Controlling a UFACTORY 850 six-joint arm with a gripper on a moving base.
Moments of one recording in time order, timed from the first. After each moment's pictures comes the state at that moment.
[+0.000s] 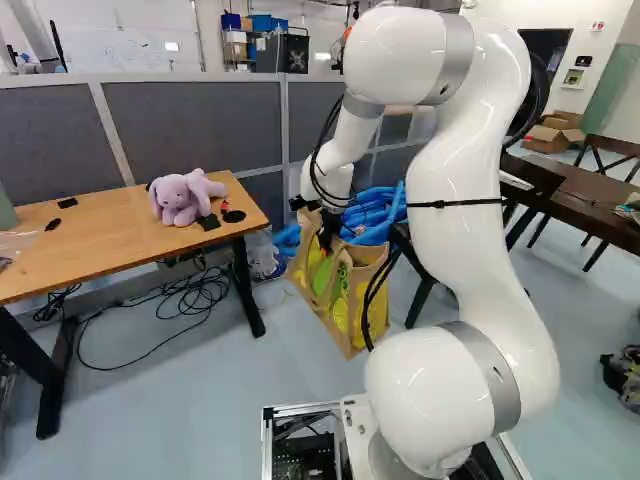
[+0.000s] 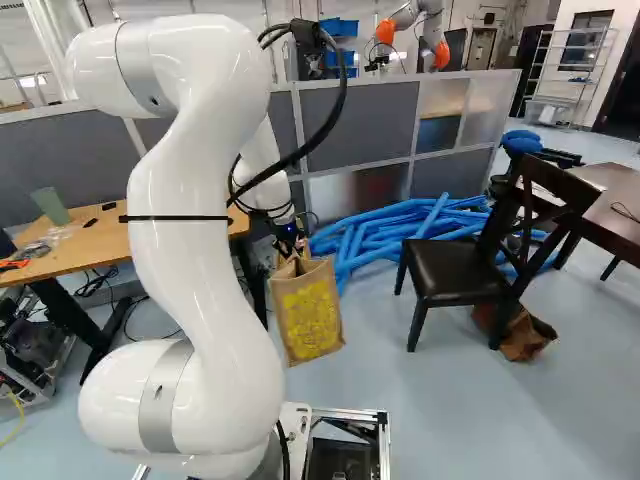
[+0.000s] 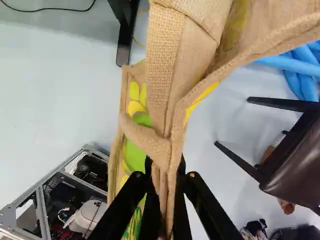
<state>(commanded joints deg) 5.6 -30.6 -56.9 -2.7 -17.0 -27.1</state>
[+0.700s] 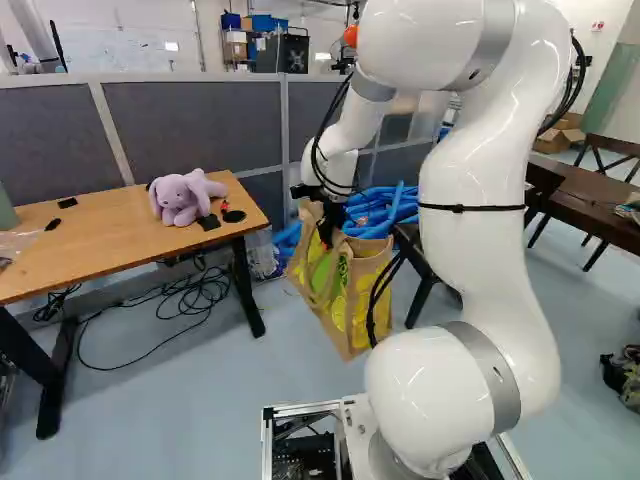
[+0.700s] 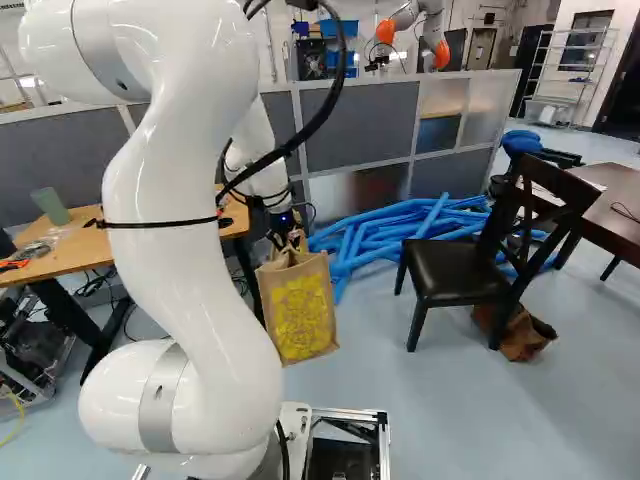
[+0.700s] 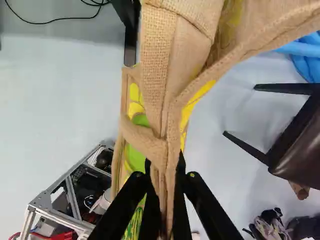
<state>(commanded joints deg) 5.5 -23.8 -55.1 1.4 -23.7 -27.1</state>
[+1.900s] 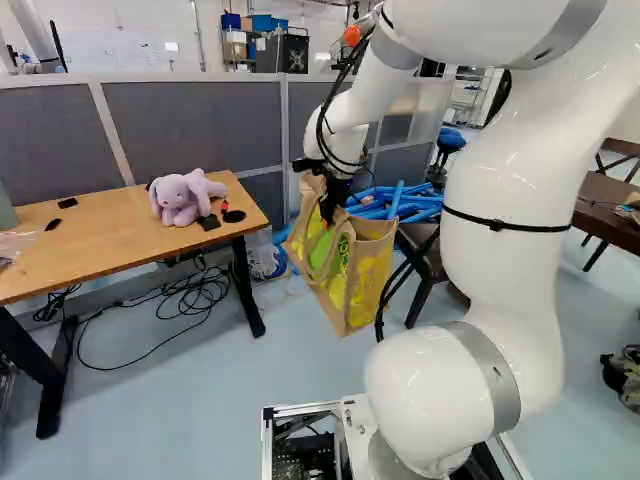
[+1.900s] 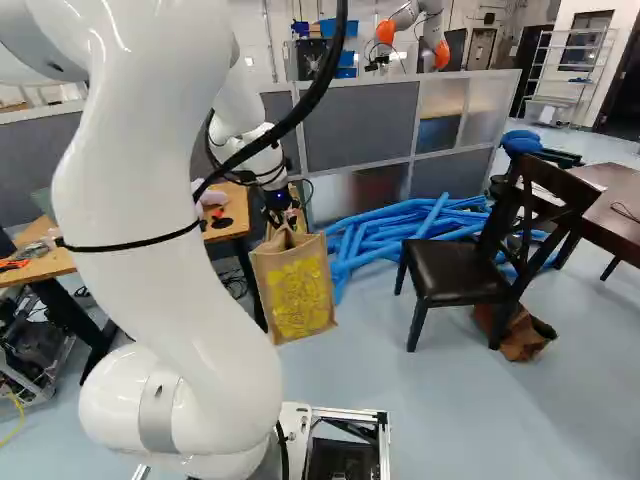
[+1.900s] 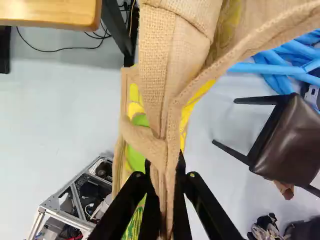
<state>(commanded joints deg) 5.2 -13.7 -54.5 2.4 -25.4 -27.1</state>
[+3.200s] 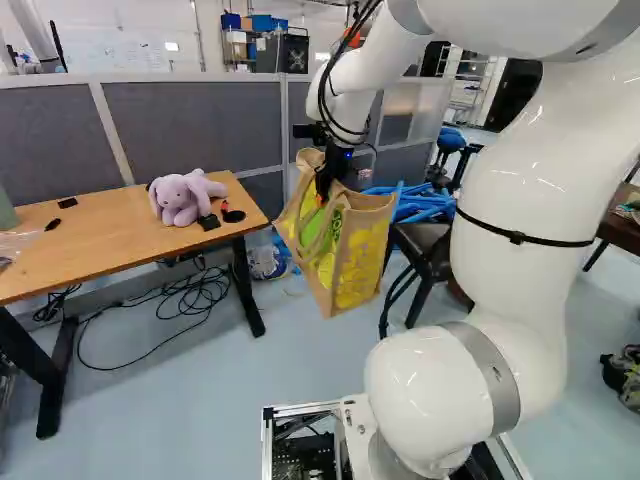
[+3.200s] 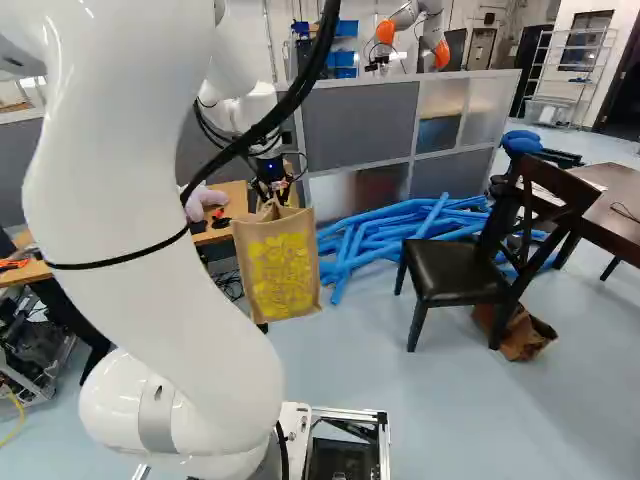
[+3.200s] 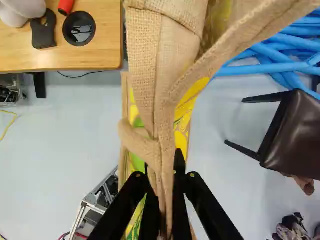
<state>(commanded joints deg) 4.6 -9.1 -61.0 10.9 -36.7 -27.1</state>
